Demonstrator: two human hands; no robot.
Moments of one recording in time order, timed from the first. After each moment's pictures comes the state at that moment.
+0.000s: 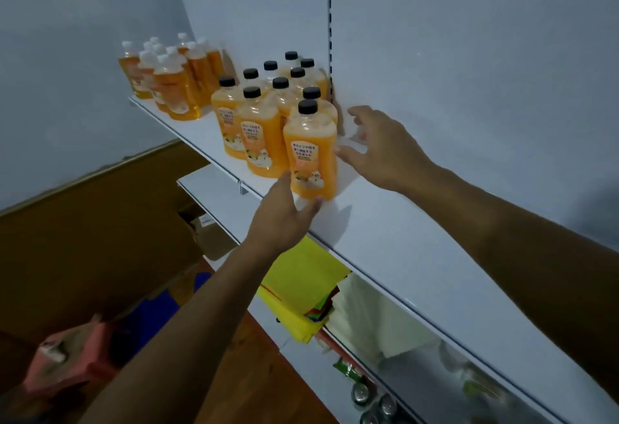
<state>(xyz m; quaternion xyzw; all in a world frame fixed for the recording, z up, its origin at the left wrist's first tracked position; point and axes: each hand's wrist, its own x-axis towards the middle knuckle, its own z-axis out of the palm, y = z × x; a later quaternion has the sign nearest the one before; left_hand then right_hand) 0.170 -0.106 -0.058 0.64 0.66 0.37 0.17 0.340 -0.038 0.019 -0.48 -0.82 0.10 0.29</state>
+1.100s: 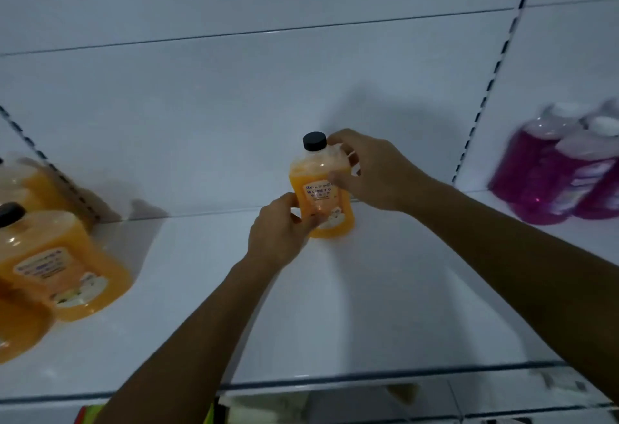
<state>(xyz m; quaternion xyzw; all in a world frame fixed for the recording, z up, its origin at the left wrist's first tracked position) 0.394 0.000 -0.066 0.83 0.39 0.26 0.30 0.554 -0.091 0.020 -0.70 -0.63 0.07 0.33</state>
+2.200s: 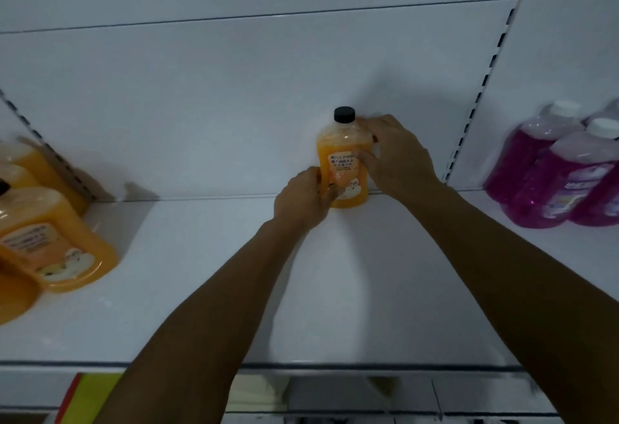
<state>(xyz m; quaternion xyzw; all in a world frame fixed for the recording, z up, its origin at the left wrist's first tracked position) 0.473 0.000 -0.066 0.86 0.40 0.21 0.24 0.608 -0.099 -0.001 -0.75 -0.56 -0.07 0.33</state>
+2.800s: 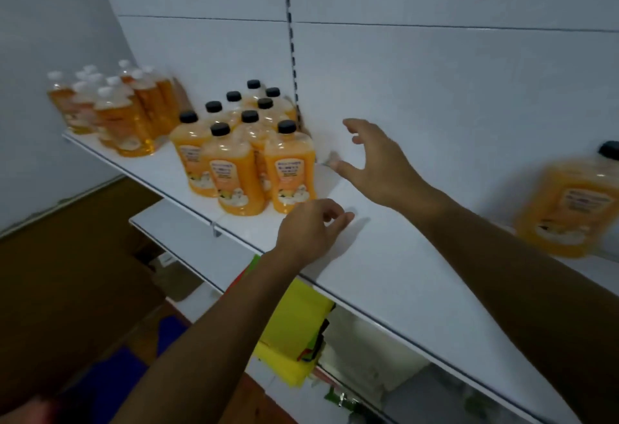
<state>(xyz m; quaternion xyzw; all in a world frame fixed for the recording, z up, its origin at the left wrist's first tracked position) 0.199 -0.021 -0.070 0.74 0.56 0.32 0.16 0.348 -0.003 0.017 -0.51 -0.77 0.12 0.37</state>
